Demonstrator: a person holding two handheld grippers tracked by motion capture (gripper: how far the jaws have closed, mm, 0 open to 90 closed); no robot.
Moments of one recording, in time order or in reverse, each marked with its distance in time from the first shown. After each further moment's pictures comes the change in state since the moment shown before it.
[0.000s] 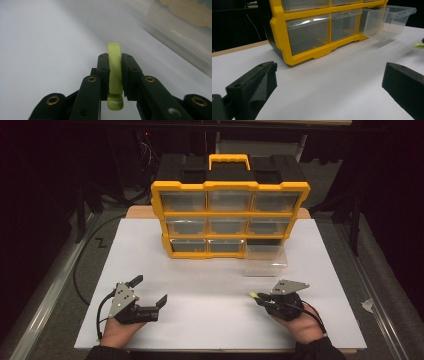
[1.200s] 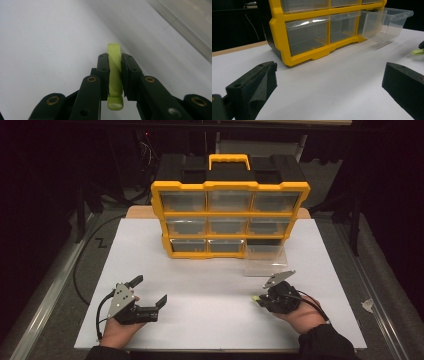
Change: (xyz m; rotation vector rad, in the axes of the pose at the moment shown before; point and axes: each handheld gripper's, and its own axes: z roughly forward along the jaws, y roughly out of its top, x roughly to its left) left arm 0.000 0.000 -0.001 -0.010 -0.009 -0.012; right arm -0.008 0.025 0.004 0.281 0.033 -0.035
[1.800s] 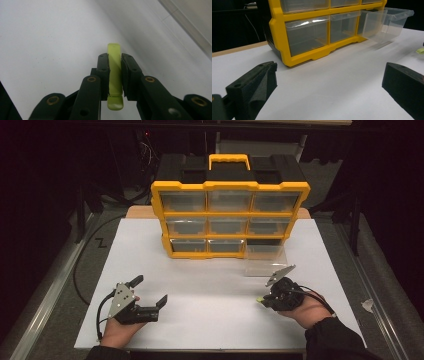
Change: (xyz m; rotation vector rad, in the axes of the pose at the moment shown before) left arm 0.000 0.000 0.000 -0.001 0.004 0.005; right arm -0.010 0.005 -0.008 0.091 0.046 -0.031
